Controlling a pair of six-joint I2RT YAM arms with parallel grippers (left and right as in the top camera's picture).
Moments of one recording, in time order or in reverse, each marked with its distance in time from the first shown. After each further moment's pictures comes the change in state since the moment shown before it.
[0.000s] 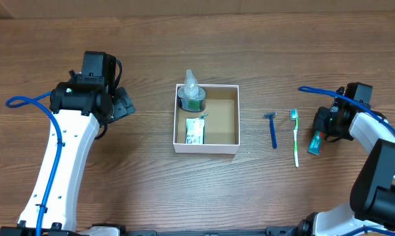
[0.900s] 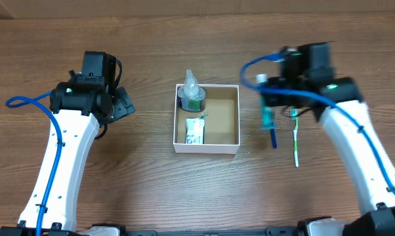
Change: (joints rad) left arm 0.000 0.000 0.000 0.000 0.000 0.000; right arm 0.546 -0.245 0.379 -0.385 -0.210 0.079
